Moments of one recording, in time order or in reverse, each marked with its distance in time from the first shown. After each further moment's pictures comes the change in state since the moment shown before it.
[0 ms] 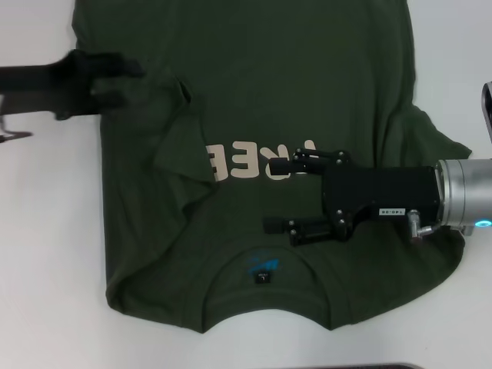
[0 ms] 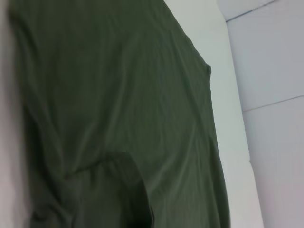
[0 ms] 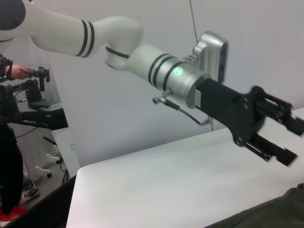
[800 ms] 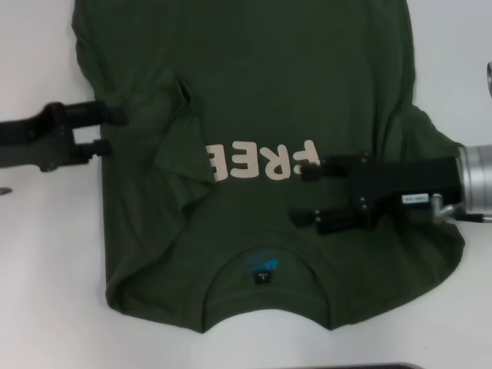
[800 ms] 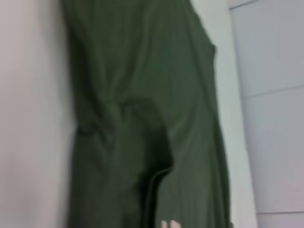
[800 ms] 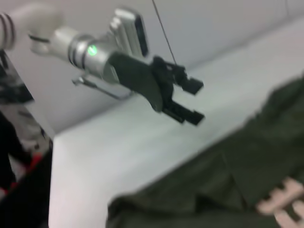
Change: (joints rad) left arm 0.156 0.006 0.055 0.016 -0.090 0.107 0.027; right arm -0.020 -0.025 0.040 -0.170 -0.191 0.032 0.368
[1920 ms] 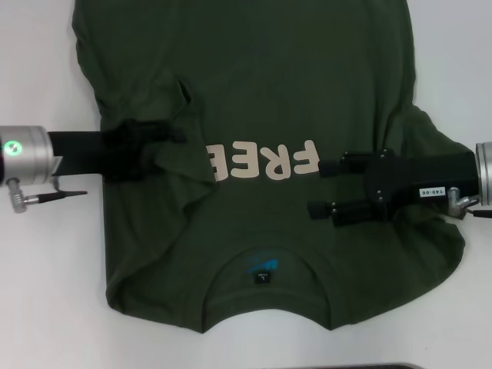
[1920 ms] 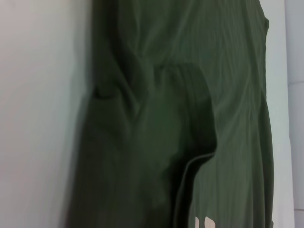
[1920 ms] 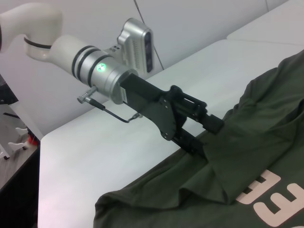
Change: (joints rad) left arm -0.092 -0.058 0.155 -0.123 0.025 -0.241 -0.093; right arm -0.002 -0.009 0.049 -0.015 -0.027 -0.010 0.028
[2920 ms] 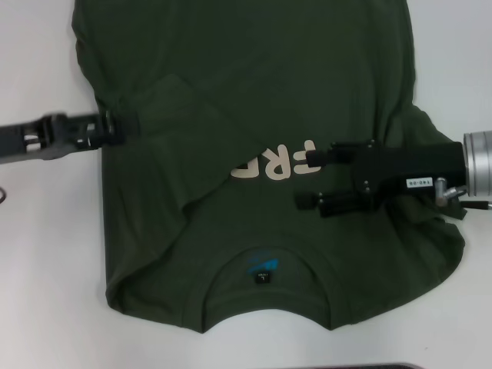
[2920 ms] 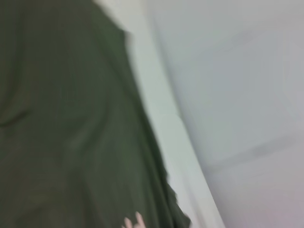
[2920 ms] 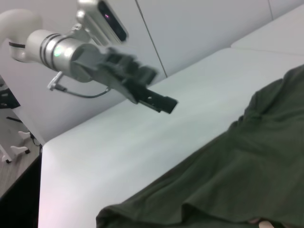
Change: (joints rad) left arm 0.127 0.059 -0.130 0.176 -0.145 0.432 0.440; right arm 0.026 0.017 0.008 0.000 0.008 0.005 -0.001
